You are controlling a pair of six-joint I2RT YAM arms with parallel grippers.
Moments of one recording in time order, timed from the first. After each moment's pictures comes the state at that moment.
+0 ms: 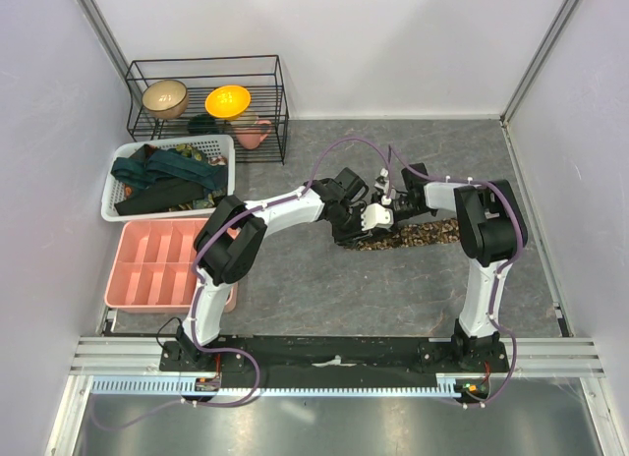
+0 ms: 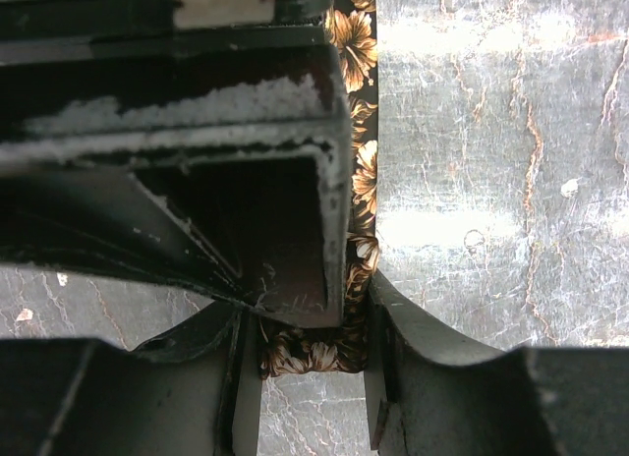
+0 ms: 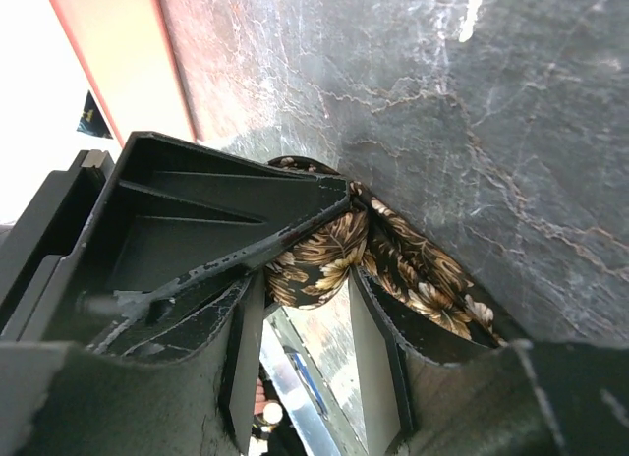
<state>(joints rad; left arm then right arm) -0.79 2.13 1.56 -0.56 0.40 0.71 0.20 2.04 1.18 -0.41 -1.01 0.30</state>
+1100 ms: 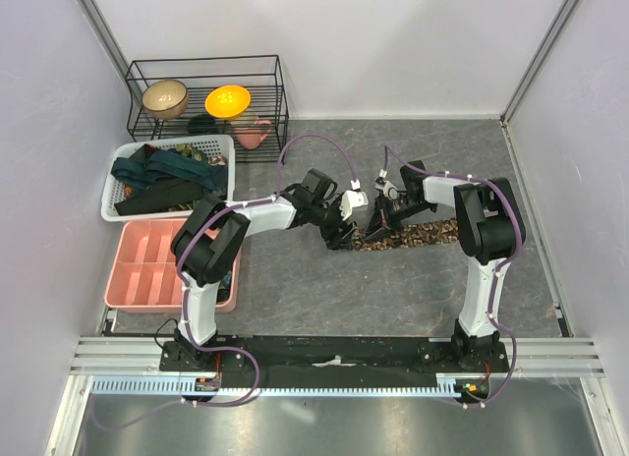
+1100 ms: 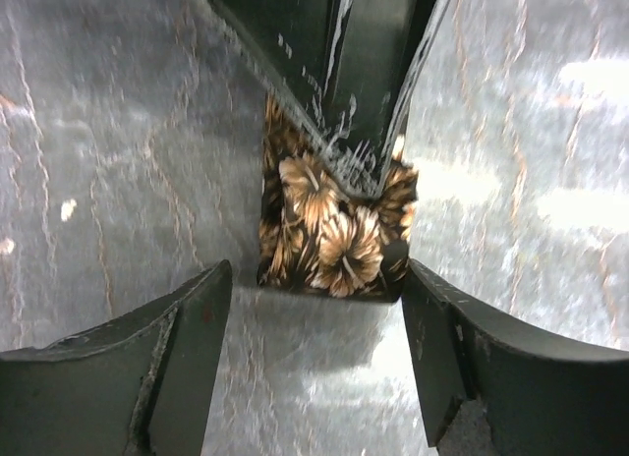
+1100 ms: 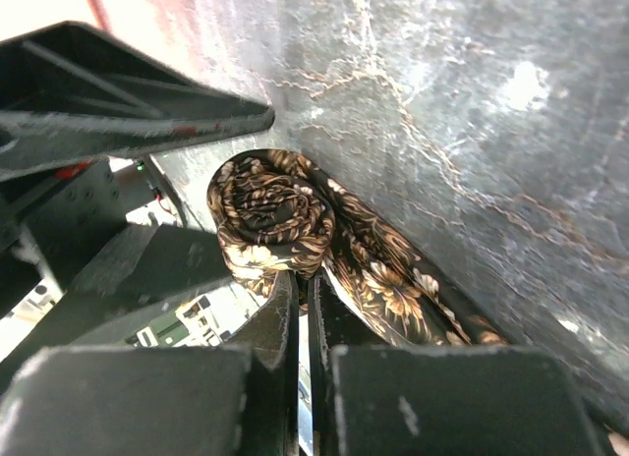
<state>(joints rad) -0.66 2.01 1.24 -0.12 0.63 0.46 0.20 2.07 1.24 -0.57 -0.89 0.21</state>
